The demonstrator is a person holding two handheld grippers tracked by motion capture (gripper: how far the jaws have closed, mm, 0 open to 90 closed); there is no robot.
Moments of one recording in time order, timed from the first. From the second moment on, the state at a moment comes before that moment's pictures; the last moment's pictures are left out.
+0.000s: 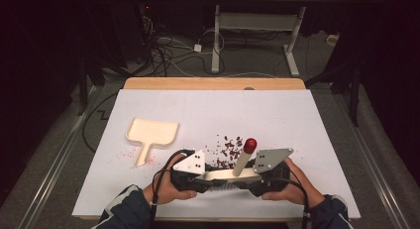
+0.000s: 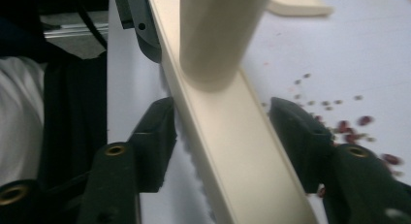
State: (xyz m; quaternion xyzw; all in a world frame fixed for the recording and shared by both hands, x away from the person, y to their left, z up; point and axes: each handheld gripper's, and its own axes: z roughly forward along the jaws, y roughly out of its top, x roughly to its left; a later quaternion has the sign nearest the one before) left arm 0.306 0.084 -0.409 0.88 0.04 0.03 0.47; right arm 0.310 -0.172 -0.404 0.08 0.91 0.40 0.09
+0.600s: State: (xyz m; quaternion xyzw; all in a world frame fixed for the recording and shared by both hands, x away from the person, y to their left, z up) left arm 0.296 0.133 -0.400 0.85 0.16 0.20 0.45; right arm 0.315 -0.176 -0.399 0.09 0.90 0.41 0.09
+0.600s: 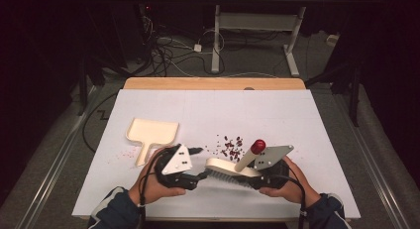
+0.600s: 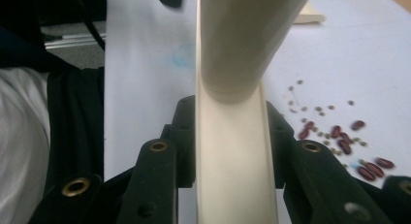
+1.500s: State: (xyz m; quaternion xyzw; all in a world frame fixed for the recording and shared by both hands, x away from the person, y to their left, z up) left arm 0.273 0.226 -0.461 0.84 0.30 0.25 0.38; right arm 0.357 -0.241 -0.386 0.30 0.83 0.38 0.27
